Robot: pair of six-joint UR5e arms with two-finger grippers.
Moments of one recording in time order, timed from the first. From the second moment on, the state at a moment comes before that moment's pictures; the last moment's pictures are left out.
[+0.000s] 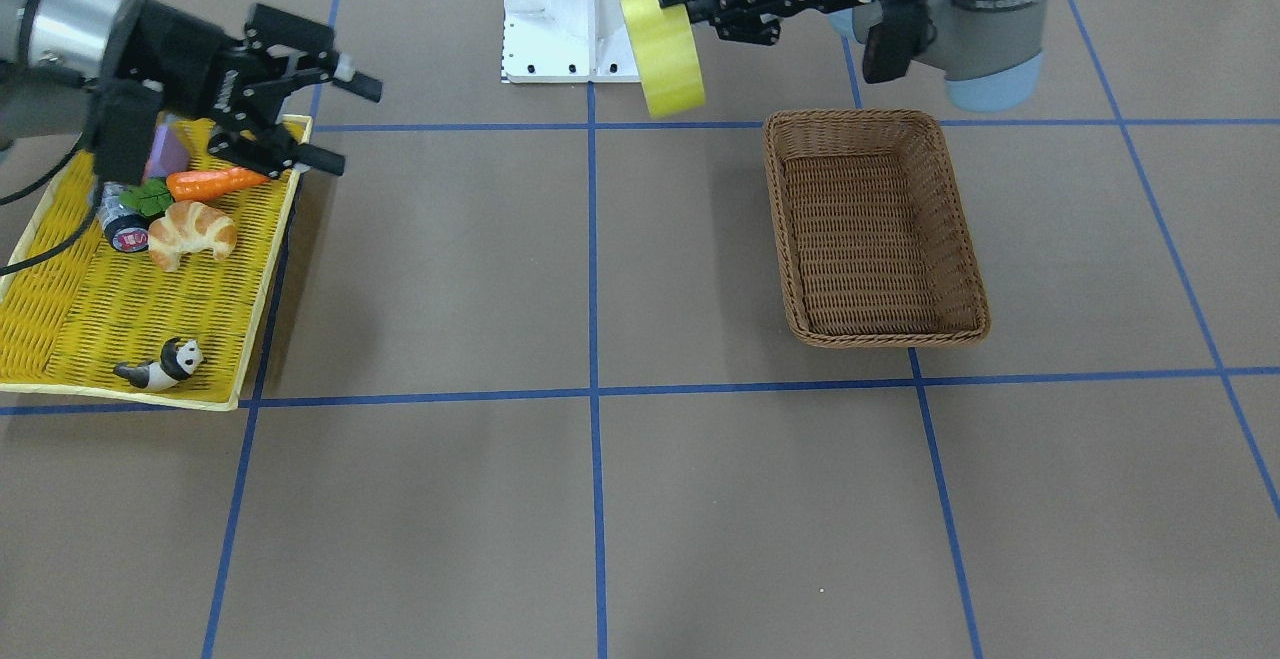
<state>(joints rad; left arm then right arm) -0.90 -1.99 -1.81 -2.84 -2.22 -1.90 1.16 -1.24 1.66 -0.50 2.55 1.26</state>
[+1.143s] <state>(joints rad) -0.91 -1.86 -1.87 -1.92 -2.23 -0.95 1.41 -1.29 1.79 -1.63 2.30 0.05</state>
